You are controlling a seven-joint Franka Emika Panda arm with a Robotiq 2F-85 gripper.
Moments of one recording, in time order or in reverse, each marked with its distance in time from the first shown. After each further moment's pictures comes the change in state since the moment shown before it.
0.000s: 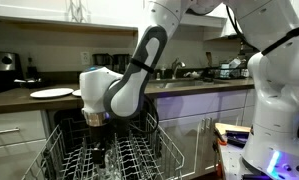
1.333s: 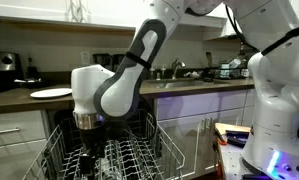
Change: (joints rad) arm -0.005 0.002 0.080 0.023 0.097 -0.005 -0.025
